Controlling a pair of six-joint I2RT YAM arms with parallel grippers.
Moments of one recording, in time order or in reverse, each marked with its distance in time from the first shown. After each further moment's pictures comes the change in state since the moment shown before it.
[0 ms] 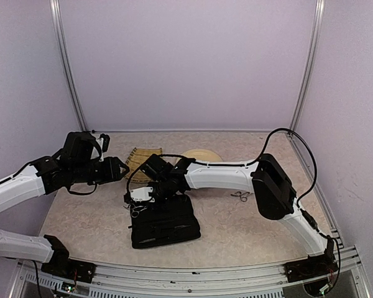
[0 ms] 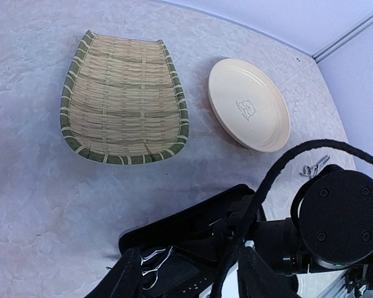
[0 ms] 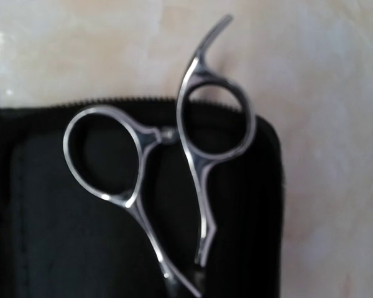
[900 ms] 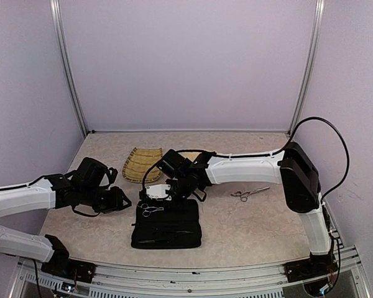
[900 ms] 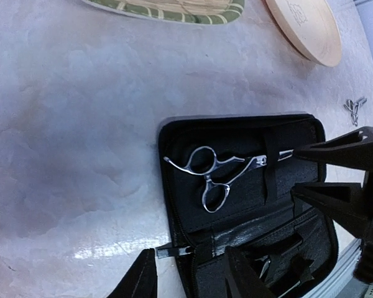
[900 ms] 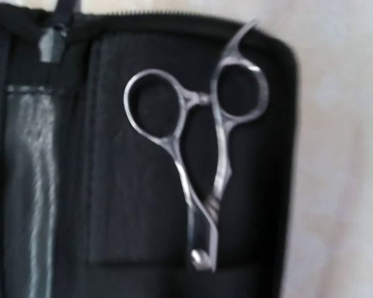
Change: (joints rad) left arm -0.034 0.049 -0.215 0.005 0.117 -0.099; right arm -0.027 -0.254 -0.325 0.013 0.035 0.086
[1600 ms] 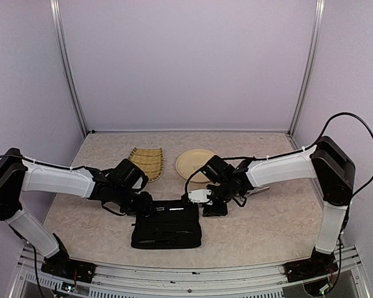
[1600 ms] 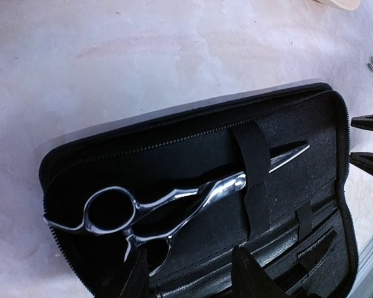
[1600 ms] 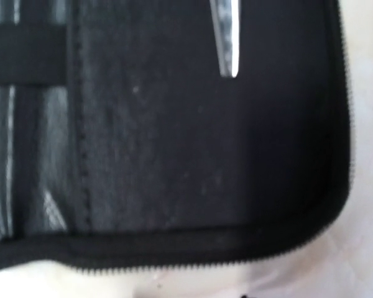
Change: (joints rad) left arm -0.155 0.433 0.195 0.104 0.011 0.018; right arm -0.157 -0.325 -0.580 0.174 -0.018 -0.054
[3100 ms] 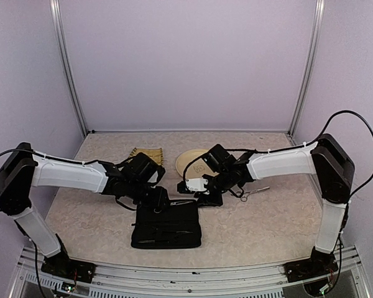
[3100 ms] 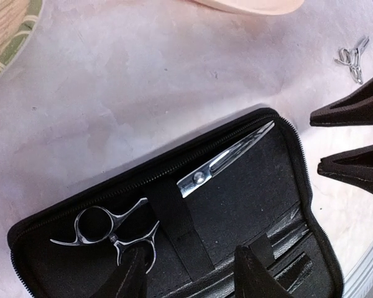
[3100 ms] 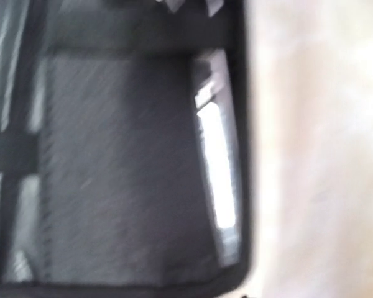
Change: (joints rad) left arm -0.080 0.121 0.173 0.000 -0.071 0.111; right arm -0.050 0.014 0.053 0.066 -0.141 -0.063
